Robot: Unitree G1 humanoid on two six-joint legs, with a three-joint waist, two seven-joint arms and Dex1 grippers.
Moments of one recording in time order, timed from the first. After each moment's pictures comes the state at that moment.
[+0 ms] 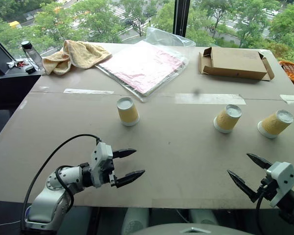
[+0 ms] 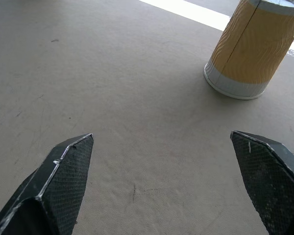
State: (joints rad) left arm 0.22 0.68 0.08 -0.29 -0.53 0.22 -1.10; right arm 0.64 -0.45 -0.33 -0.59 0.34 0.11 0.74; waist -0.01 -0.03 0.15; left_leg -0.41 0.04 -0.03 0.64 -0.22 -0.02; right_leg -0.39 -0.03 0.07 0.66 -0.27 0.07
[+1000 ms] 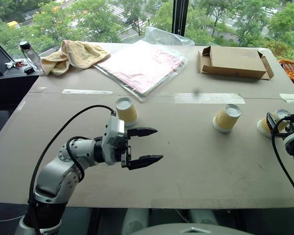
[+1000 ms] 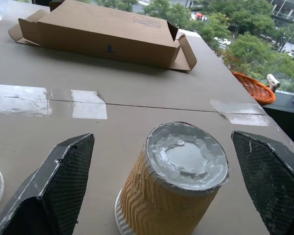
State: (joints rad) left arm -0.10 0.68 0.03 -0.46 -0.72 0.45 -1.09; right arm -0.07 -0.47 -0.49 -0.25 0.30 0.53 0.19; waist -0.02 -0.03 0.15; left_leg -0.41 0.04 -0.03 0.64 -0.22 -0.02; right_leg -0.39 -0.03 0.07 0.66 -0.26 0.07
